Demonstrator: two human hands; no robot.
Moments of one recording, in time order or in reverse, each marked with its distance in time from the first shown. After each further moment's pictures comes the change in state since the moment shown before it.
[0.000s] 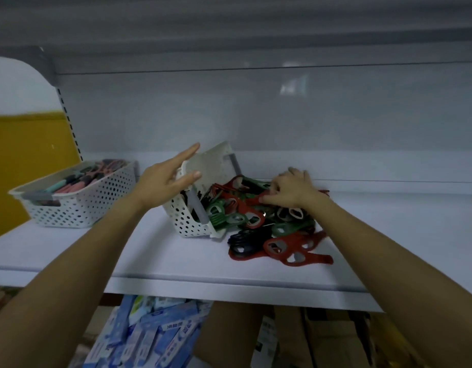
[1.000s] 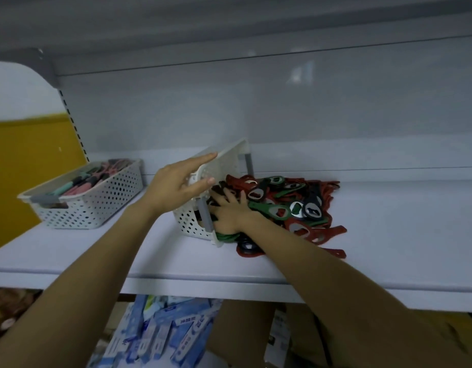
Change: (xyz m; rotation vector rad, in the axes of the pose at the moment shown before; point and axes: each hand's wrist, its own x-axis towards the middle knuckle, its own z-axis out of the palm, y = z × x) left_hand -0.002 0.005 0.011 0.019 0.002 0.103; right_hand 0.020 -0.119 0.061 0.040 -0.207 -0.344
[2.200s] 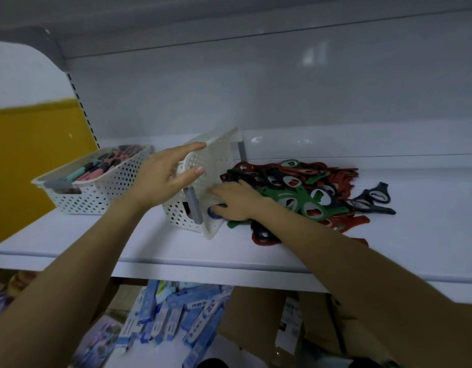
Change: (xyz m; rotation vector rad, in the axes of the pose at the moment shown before) left_hand -0.024 -0.029 -0.018 0.040 0.078 0.018; right_hand 0.013 -0.005 0.002 0.035 0.126 -0.165
